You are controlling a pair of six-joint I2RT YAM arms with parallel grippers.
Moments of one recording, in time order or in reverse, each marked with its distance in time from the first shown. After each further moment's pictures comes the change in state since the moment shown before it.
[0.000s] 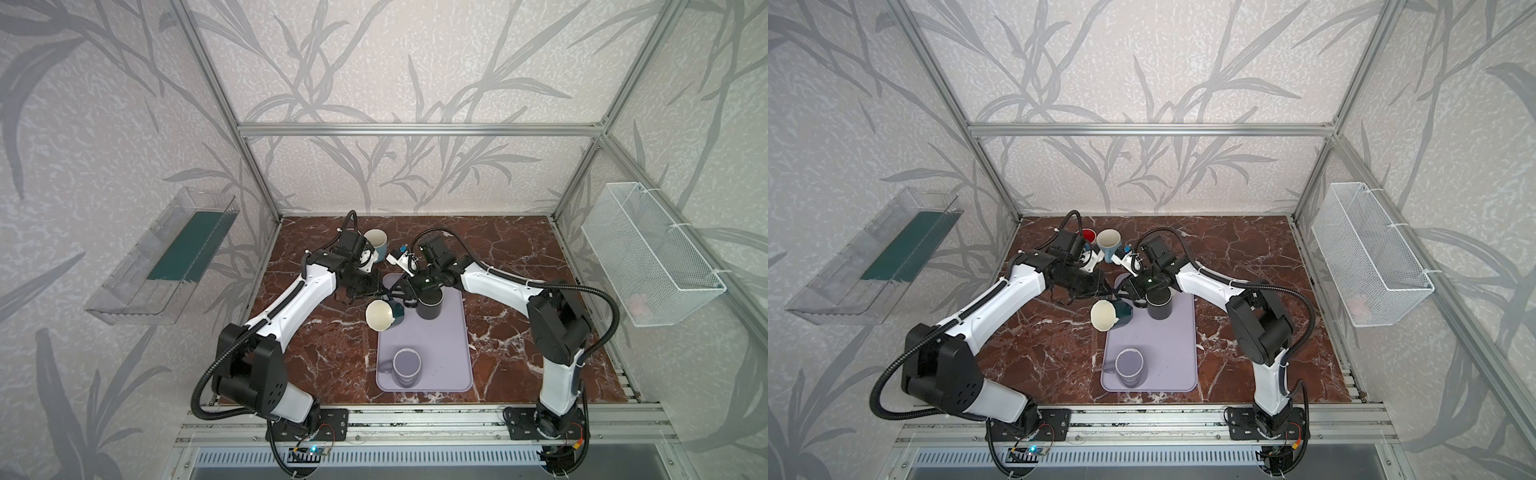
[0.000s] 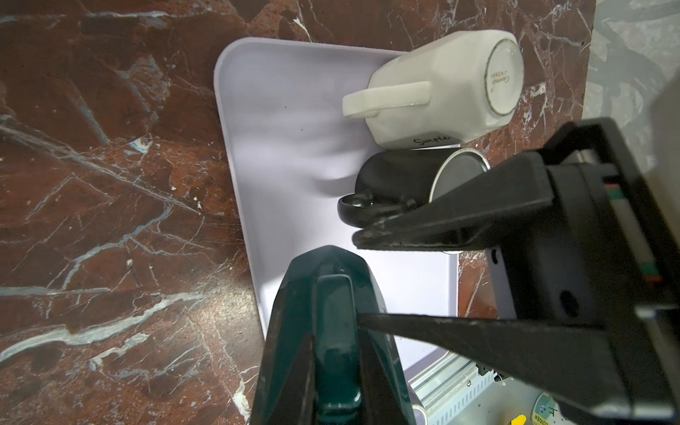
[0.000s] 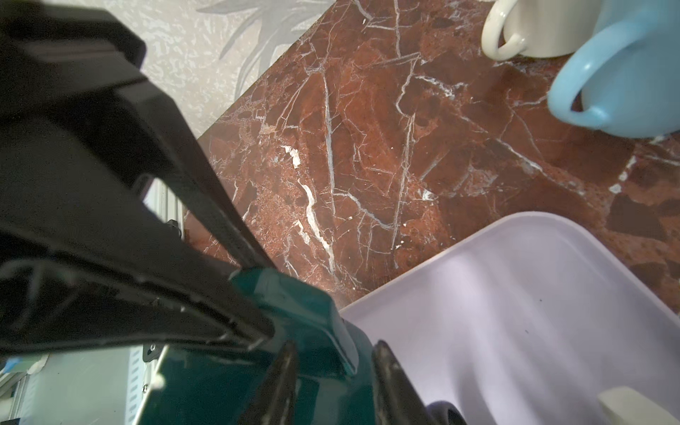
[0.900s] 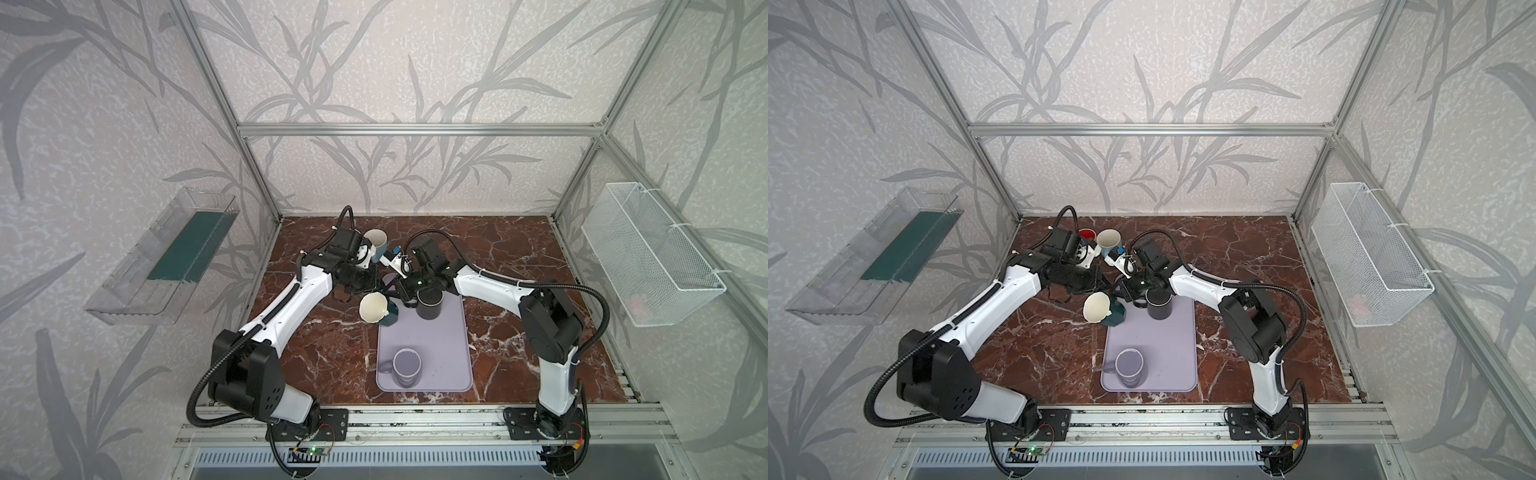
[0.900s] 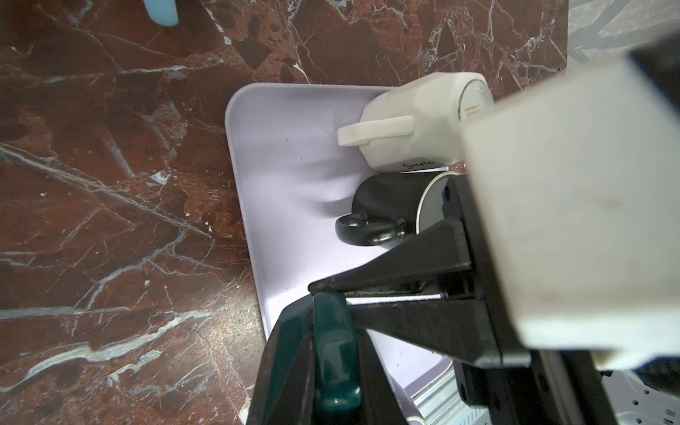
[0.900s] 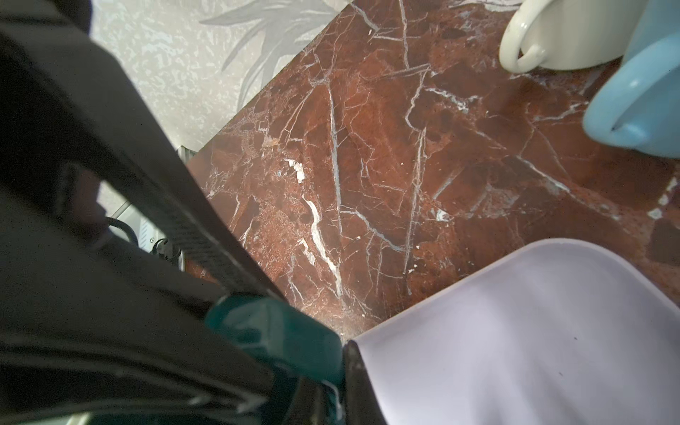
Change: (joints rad) left arm 0.013 -0.041 0.002 0.039 -0.033 -0.006; right arm 0.027 0.026 -0.003 0.101 0.040 0.088
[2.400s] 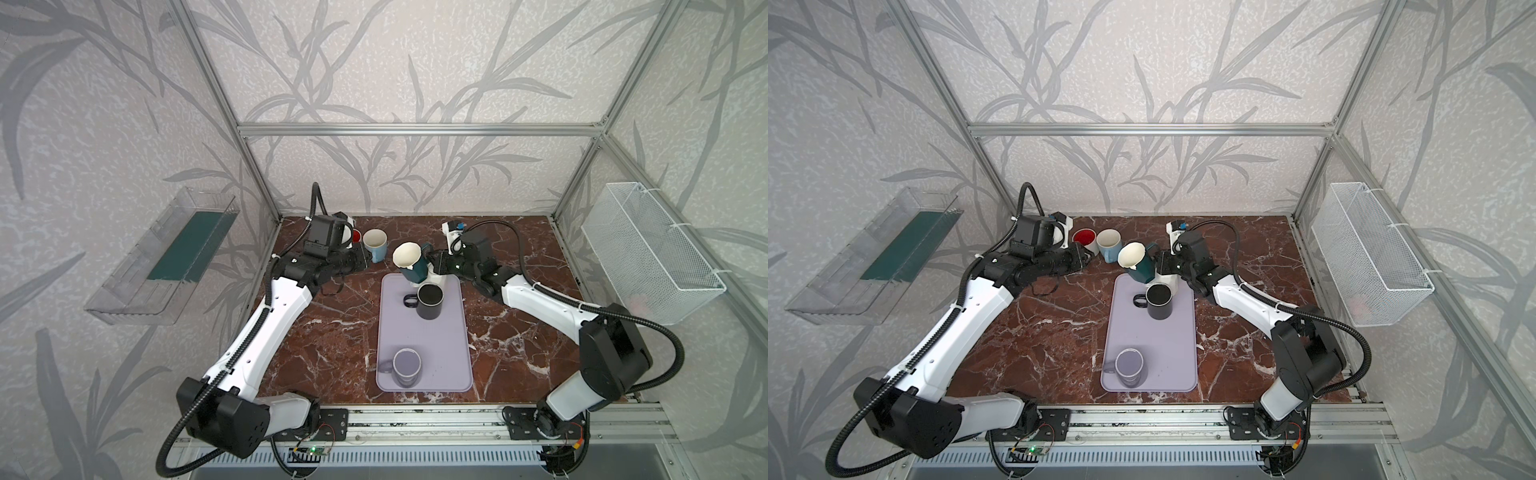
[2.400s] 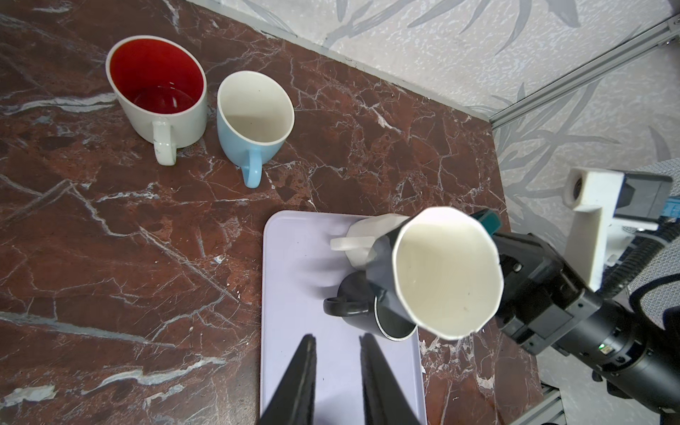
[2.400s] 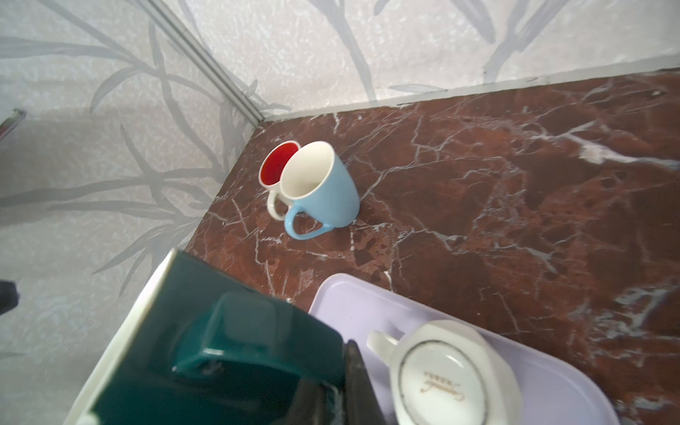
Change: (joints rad) left arm 0.016 -0.174 0.078 0.072 -0.188 -0.169; right arm -0.189 -0.370 -0.336 0.274 0.452 0.411
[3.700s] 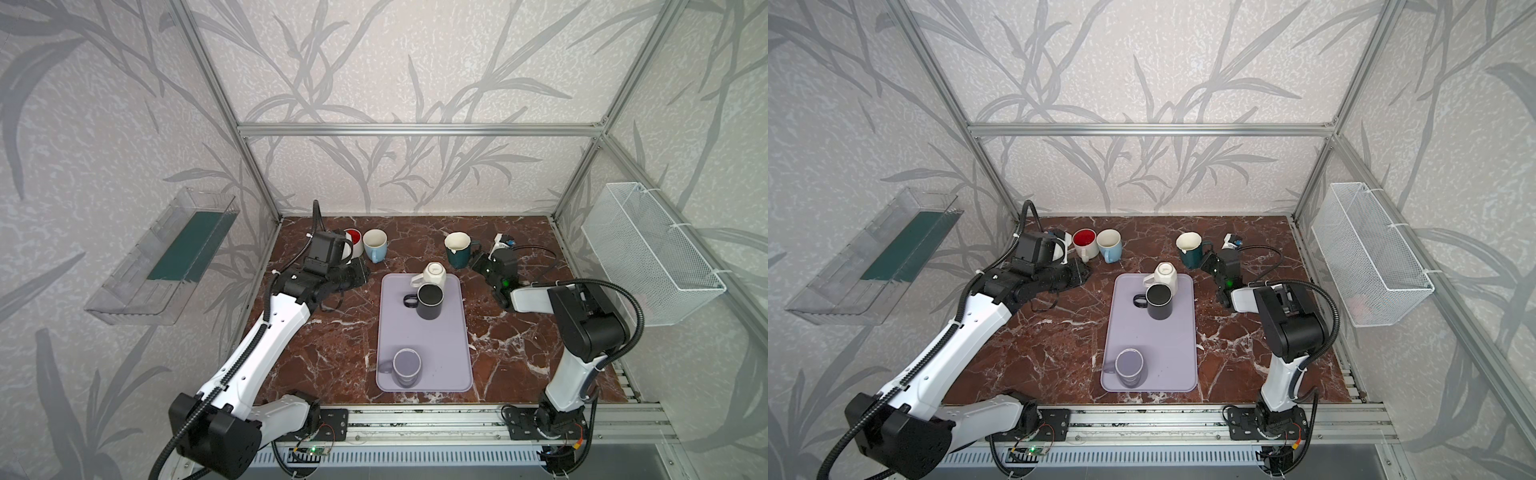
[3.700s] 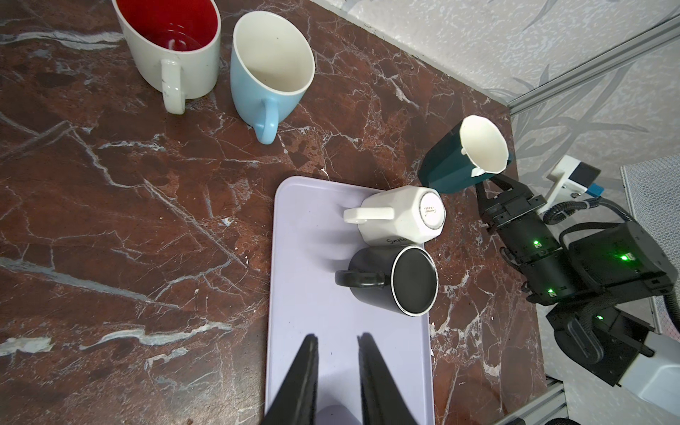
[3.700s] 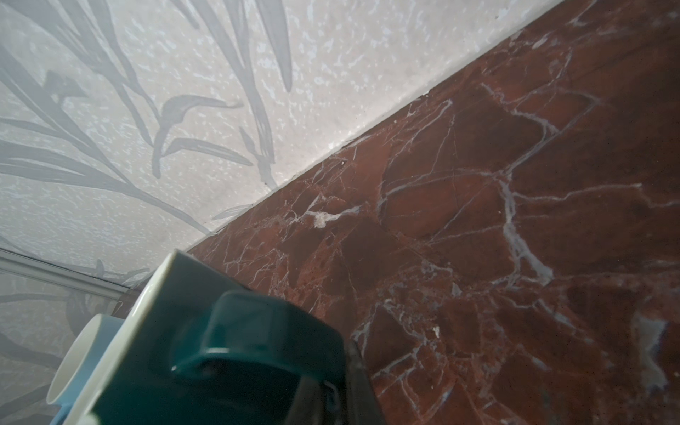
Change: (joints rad) left arm -0.021 -0.098 -0.155 0.023 -0.018 -0.047; right arm -0.277 0.262 -0.289 0.658 0.238 0.189
